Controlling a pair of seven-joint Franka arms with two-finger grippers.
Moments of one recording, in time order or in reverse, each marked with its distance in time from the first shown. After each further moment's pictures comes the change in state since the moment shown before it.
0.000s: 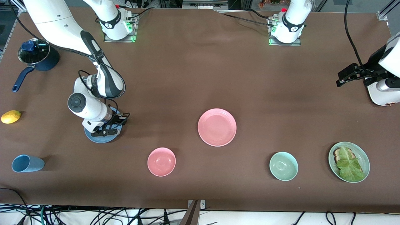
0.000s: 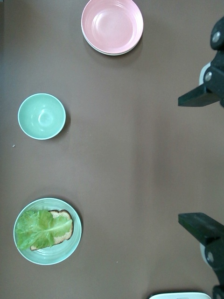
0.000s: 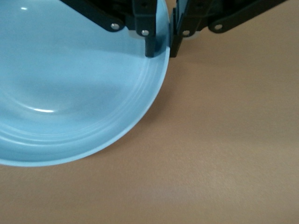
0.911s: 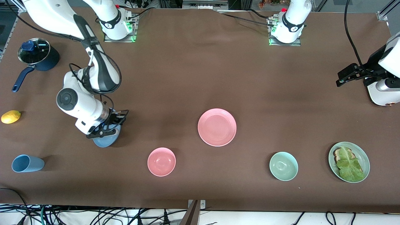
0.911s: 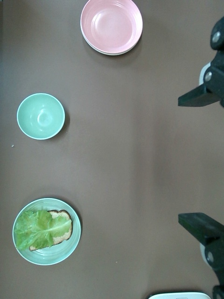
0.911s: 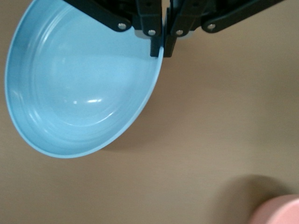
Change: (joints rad) left arm 0.000 0.000 0.000 0.000 0.000 -0.003 0.000; right arm 0.047 -0.093 0.032 0.130 -0.001 -0.225 -0.007
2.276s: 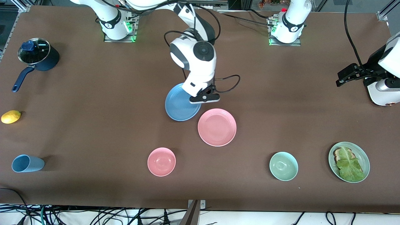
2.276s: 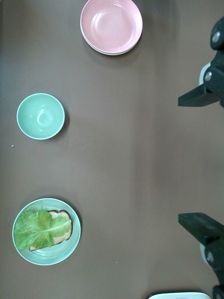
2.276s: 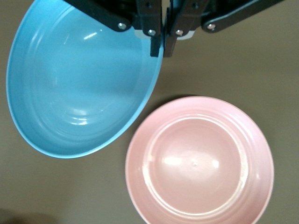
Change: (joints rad) left arm 0.000 0.000 0.000 0.000 0.000 0.000 0.000; right arm 0.822 0.270 -0.248 0.505 0.011 -0.190 0.714
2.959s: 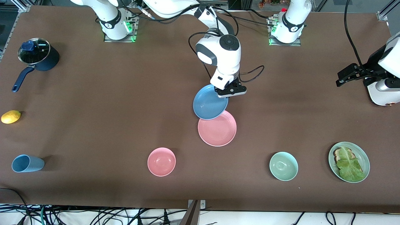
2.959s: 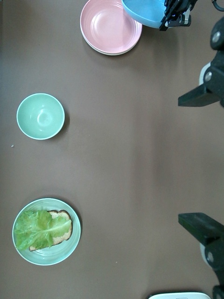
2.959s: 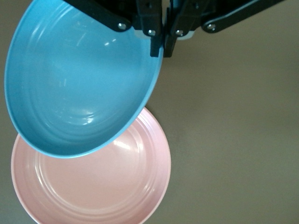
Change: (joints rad) left arm 0.000 0.000 0.000 0.000 0.000 0.000 0.000; right arm 0.106 0.187 -0.013 0.222 0.005 0.121 0.036
